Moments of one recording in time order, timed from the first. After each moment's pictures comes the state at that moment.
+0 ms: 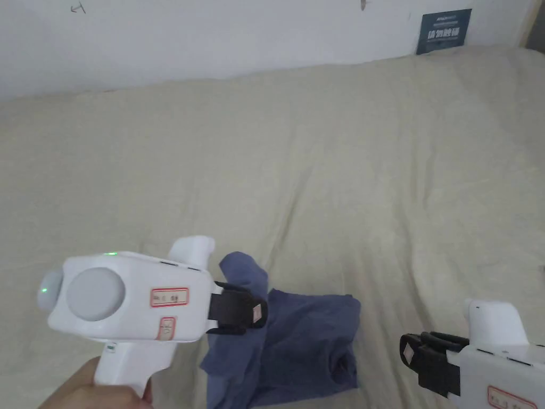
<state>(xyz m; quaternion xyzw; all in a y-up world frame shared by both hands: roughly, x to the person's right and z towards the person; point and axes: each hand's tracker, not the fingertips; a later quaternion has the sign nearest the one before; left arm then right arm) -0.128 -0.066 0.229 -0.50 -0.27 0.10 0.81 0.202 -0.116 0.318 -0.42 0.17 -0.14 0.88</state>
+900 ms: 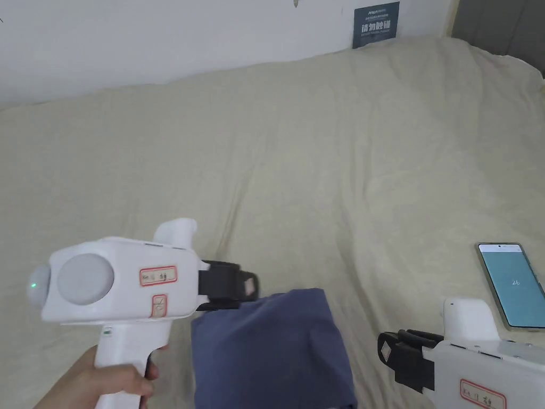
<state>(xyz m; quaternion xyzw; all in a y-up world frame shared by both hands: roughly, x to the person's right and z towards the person) -0.096 -0.075 0.202 -0.47 -0.27 0.11 0.83 0.246 -0.128 0.331 -0.42 0.13 -0.19 0.88</state>
